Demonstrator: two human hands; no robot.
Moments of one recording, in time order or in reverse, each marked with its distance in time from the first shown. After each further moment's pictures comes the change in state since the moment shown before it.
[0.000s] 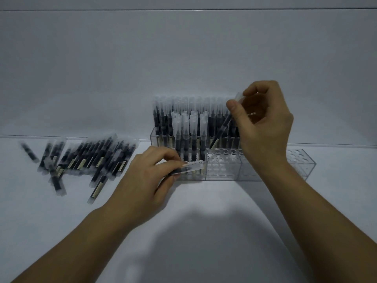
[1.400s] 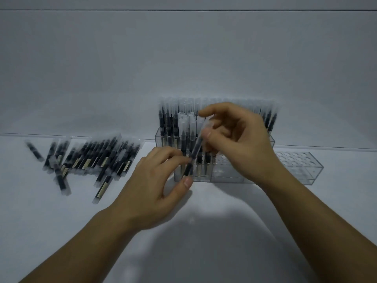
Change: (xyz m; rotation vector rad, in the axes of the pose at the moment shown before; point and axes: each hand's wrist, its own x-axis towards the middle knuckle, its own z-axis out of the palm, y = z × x) left_hand -0.002 0.004 0.000 -0.124 -0.008 -0.077; right_hand -0.016 -0.022 0.012 0.390 -0.533 0.215
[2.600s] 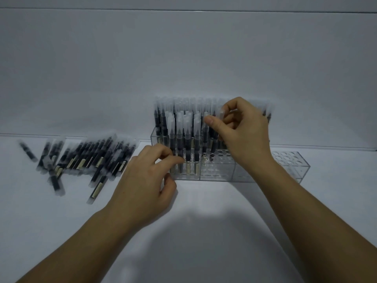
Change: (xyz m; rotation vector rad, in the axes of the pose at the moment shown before) left_hand 0.000 0.003 0.001 0.180 0.057 -0.046; right_hand 0.017 0.028 -0.015 -0.412 0.318 0.074
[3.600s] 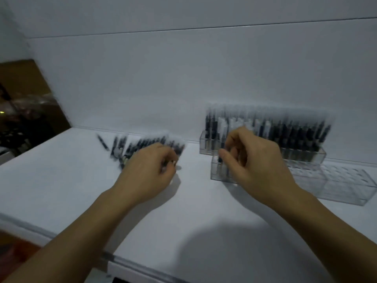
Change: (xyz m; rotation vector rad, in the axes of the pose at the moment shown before) left_hand -0.025 -0.058 -0.070 0.108 -0.073 -0.295; right_hand -0.044 -0.039 0.036 -0.187 -0.297 -0.324
